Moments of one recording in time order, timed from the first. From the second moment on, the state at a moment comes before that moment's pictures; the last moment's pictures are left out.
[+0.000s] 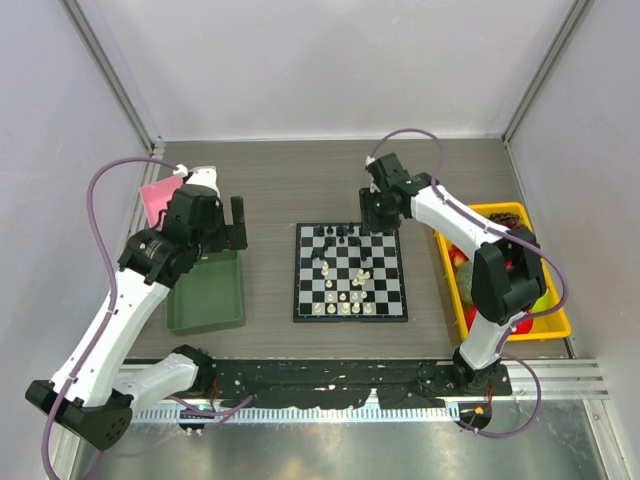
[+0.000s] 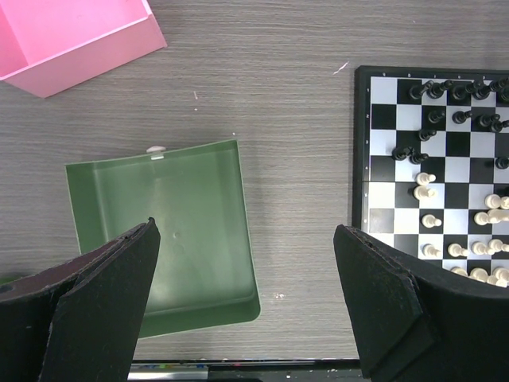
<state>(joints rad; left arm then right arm) -0.45 1.02 1.25 -0.96 -0.33 -0.34 0.45 1.76 1.44 -0.70 -0.03 0.32</state>
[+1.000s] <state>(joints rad) -0.44 1.03 1.25 -0.95 -0.31 -0.34 0.52 1.70 1.18 -0.69 -0.07 0.37</state>
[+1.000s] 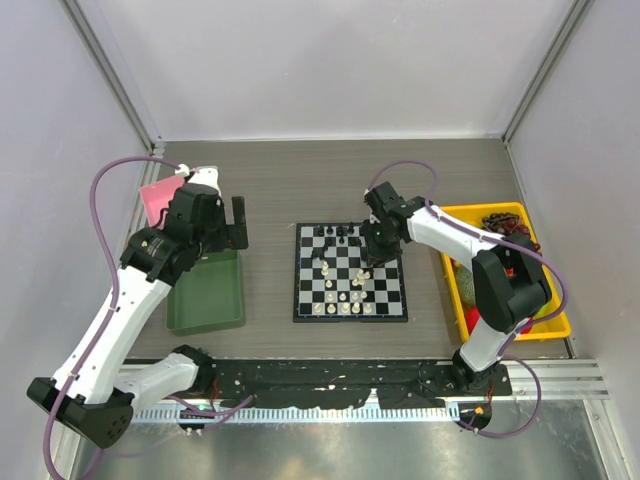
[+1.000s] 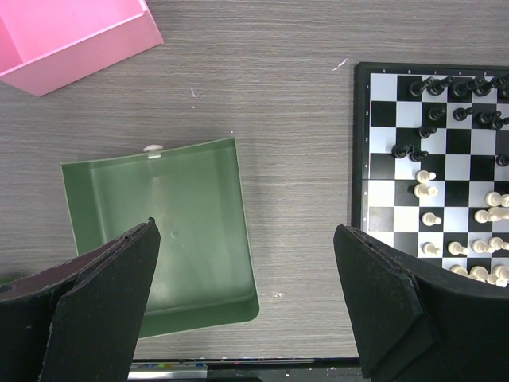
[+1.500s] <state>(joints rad) -0.44 1.03 1.25 -0.95 -0.31 -0.34 0.53 1.71 1.15 -0.68 -0.07 0.37</state>
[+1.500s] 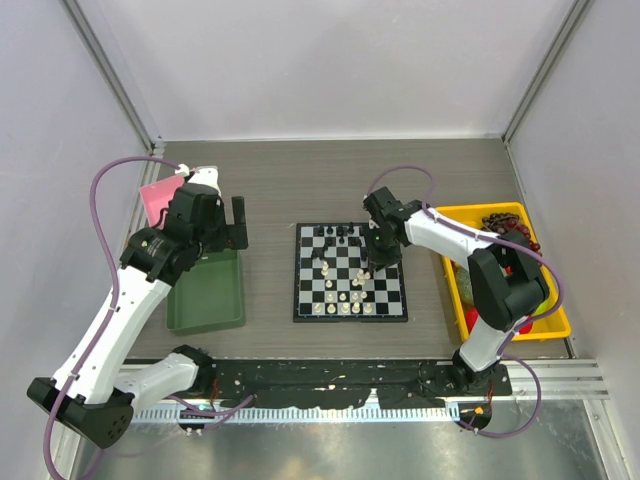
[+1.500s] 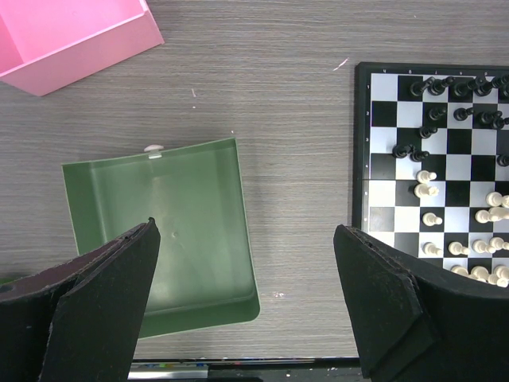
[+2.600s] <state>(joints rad) -0.44 0.99 1.25 -0.95 -0.31 -0.34 0.38 1.81 1.30 -0.64 0.03 0.37</state>
